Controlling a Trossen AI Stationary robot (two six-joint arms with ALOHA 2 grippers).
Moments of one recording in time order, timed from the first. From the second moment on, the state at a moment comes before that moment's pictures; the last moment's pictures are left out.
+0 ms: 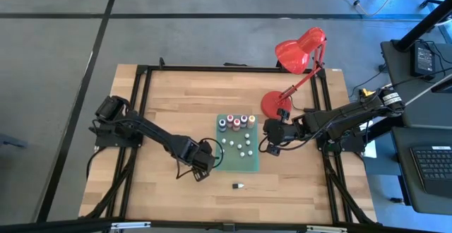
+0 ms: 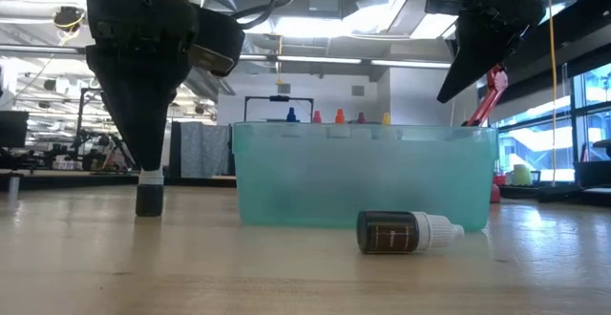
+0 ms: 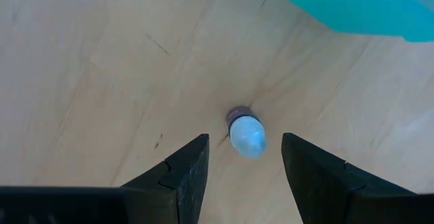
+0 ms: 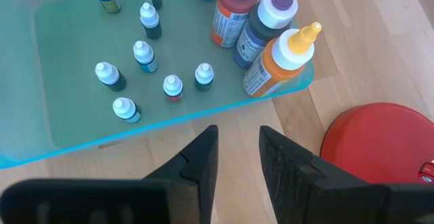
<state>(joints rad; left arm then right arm) -0.38 1.78 1.16 -0.78 -0.11 -0.94 0.27 1.31 0.91 -0.68 0.40 0.44</state>
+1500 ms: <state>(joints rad) -0.33 1.72 1.41 -1.00 -0.21 -0.77 0.27 1.31 0.91 -0.68 0.40 0.41</state>
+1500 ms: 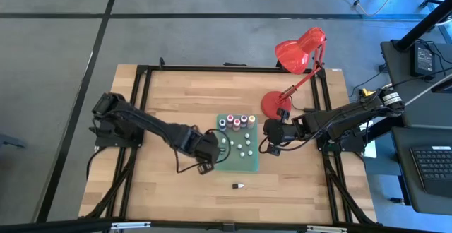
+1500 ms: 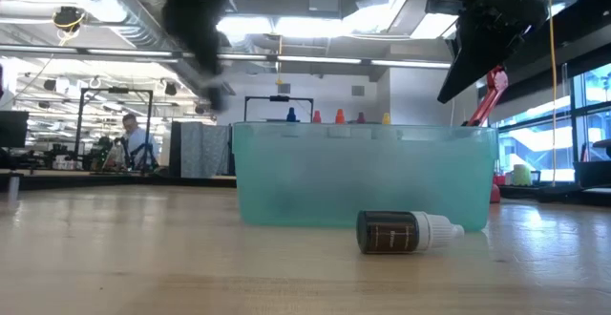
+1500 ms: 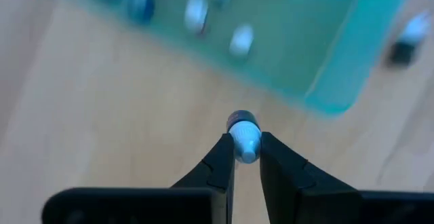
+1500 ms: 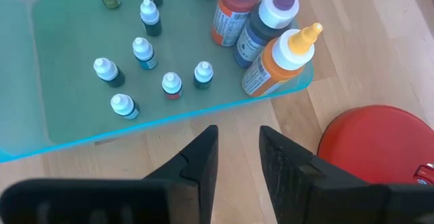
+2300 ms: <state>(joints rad) -0.22 2.13 1.92 -1.07 -0.17 -0.23 0.27 1.31 0.91 -0.69 0.40 0.41</state>
